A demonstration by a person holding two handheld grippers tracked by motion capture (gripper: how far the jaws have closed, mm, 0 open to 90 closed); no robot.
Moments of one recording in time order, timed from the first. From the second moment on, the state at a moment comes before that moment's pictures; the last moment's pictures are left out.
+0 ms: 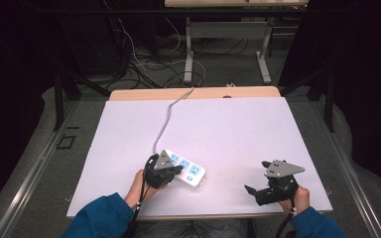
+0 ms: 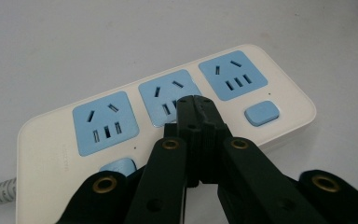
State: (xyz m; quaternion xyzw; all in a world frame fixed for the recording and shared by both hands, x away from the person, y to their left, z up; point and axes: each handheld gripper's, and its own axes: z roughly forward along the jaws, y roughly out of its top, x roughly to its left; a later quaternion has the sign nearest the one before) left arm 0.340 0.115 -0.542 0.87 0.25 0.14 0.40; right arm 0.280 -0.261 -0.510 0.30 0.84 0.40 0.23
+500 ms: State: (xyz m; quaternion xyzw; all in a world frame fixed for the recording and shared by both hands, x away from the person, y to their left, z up) left arm 0.341 0.116 -0.539 0.87 0.25 0.14 0.40; right arm 0.281 -0.262 -0.509 0.30 0.84 0.40 0.22
